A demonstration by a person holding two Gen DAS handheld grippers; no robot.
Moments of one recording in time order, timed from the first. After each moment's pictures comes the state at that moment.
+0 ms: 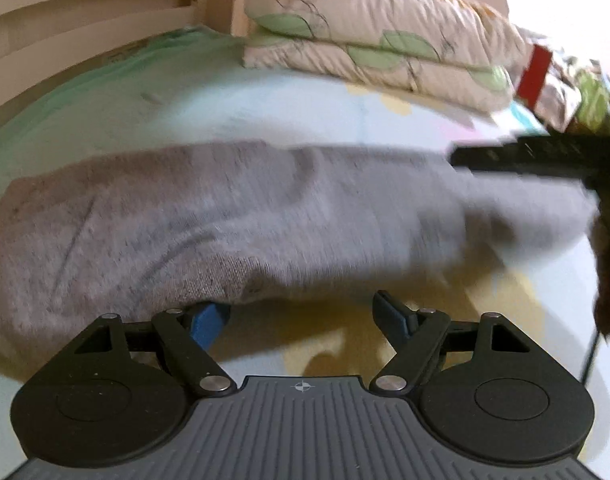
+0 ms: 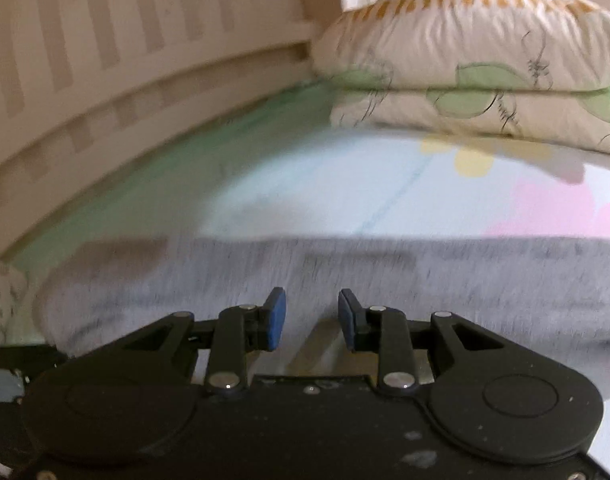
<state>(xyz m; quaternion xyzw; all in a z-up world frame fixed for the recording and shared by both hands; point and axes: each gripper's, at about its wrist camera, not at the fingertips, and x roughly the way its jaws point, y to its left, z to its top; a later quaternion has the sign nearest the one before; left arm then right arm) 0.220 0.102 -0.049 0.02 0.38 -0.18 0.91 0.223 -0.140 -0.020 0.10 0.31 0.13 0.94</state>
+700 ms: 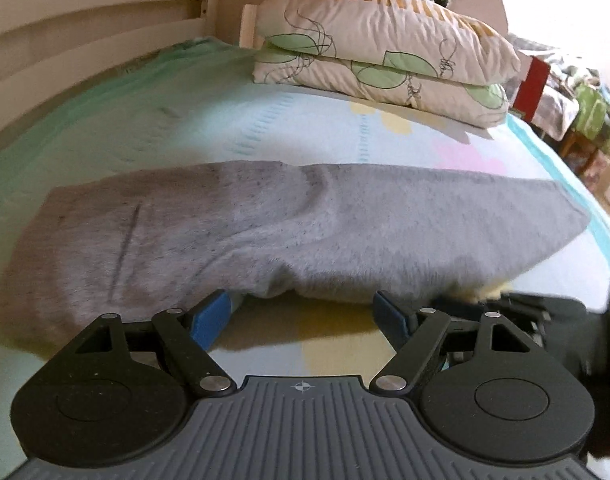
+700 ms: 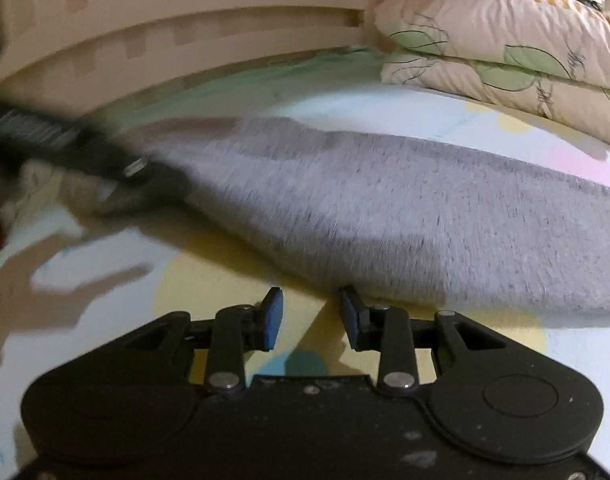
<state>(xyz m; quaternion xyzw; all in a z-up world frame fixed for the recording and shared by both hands) 0.190 0.120 -0.020 0.03 0.38 -0.18 0.91 0.153 -0.085 -0.086 0.03 0.33 0.16 0.93</state>
